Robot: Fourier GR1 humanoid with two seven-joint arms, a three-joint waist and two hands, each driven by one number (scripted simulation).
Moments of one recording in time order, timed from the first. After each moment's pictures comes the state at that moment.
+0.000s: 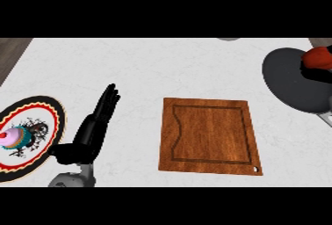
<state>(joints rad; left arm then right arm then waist) -0.07 0.04 -0.14 -1.58 0.00 0.01 -0.07 -0.74 -0.48 -0.51 -0.59 0.67 -0.61 -0.29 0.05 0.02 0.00</state>
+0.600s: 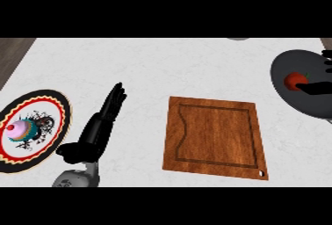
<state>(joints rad) -0.09 0.03 -0.17 -1.57 -0.01 -0.01 -0.08 -0.84 -0.60 -0.49 -0.24 0.71 -0.32 -0.26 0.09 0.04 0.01</state>
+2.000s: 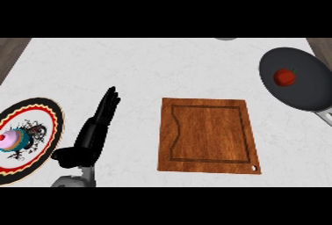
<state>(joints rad) -0.04 0.03 -0.15 -1.58 -0.02 0.01 -0.10 -0.68 -0.74 -0.79 -0.17 0.35 0.30 -0.70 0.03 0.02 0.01</state>
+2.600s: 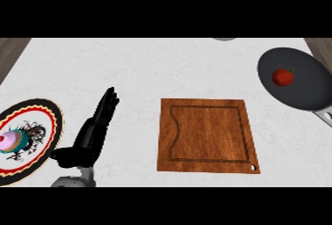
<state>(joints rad) -0.04 0.03 -0.14 -1.57 -0.01 0.01 -0.10 -0.57 -0.76 -0.74 -0.20 0.35 0.35 -0.79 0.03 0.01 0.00</state>
